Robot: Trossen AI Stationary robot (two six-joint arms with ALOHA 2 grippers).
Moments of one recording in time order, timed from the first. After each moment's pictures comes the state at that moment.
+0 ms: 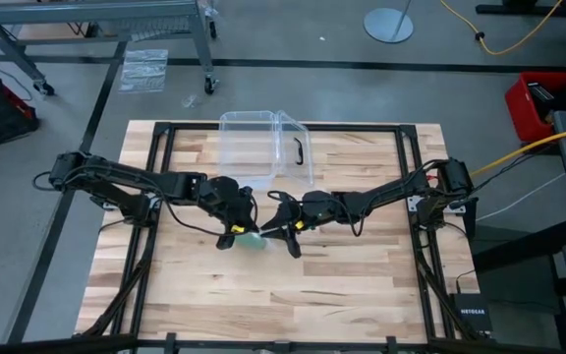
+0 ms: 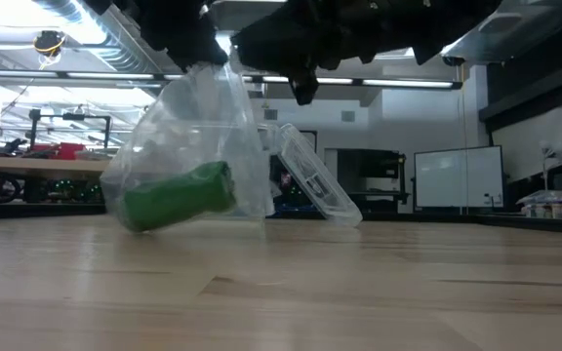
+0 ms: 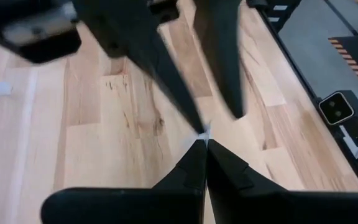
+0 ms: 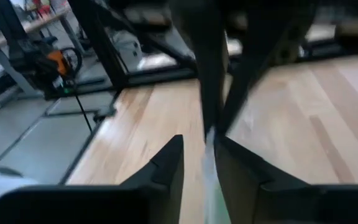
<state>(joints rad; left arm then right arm) -0.07 1.31 0.88 -0.23 0.22 -0.02 0.12 1.76 1.00 0.52 -0.14 0.23</state>
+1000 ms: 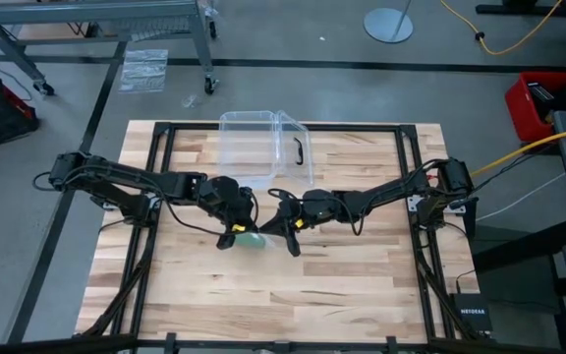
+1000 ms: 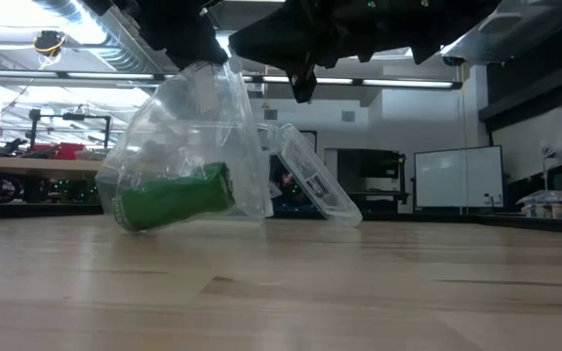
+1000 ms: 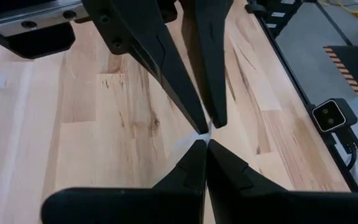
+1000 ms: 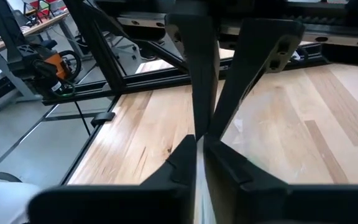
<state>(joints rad) -0.06 1.31 0.88 -0.22 0.23 -0.07 0.12 1.76 1.00 0.53 -0.14 0.23</state>
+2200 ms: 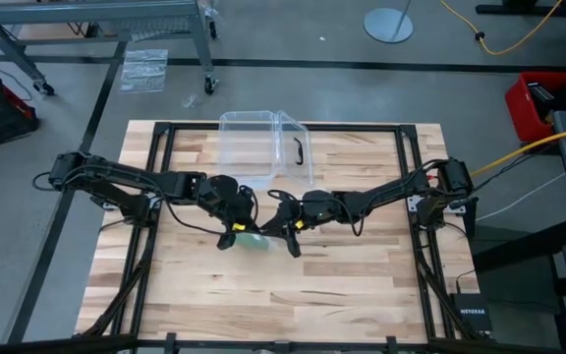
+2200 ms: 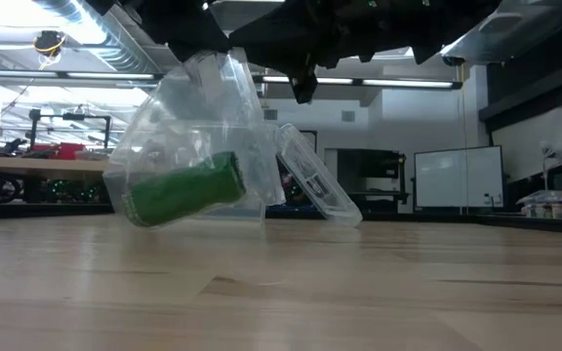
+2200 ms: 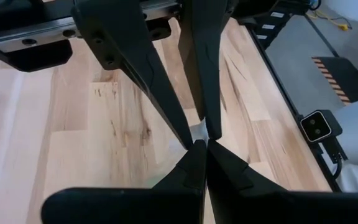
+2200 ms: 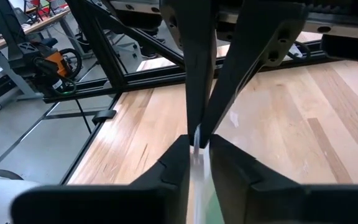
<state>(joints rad) -0.06 1.31 0.88 -0.19 0.26 -0.10 0.12 1.76 1.00 0.52 -0.14 0.23</state>
